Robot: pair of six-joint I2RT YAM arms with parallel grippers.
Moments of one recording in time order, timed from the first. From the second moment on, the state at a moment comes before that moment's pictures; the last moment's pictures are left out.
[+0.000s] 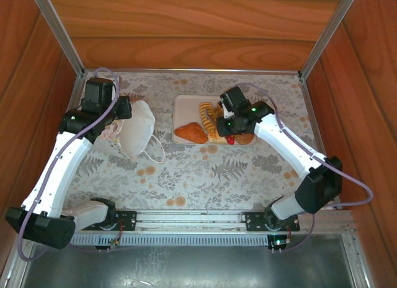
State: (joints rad) left arm -0.28 1.15 1.29 -0.82 -0.05 -0.31; right arm 0.62 1.49 1.36 -0.98 0.02 0.31
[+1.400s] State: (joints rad) left arm -0.28 1.15 1.29 -0.82 -0.05 -0.31; right arm 0.62 1.61 1.43 -1.00 0.16 0.25
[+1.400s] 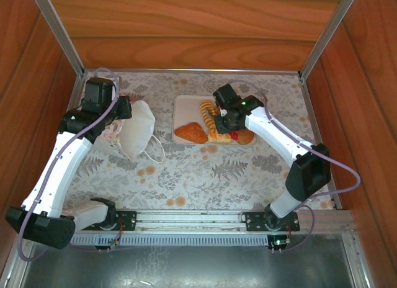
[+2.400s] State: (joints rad) left arm -0.28 1.12 1.29 -0.82 -0.06 -0.31; right arm 0.64 1.31 1.28 -0.77 -0.43 0.39
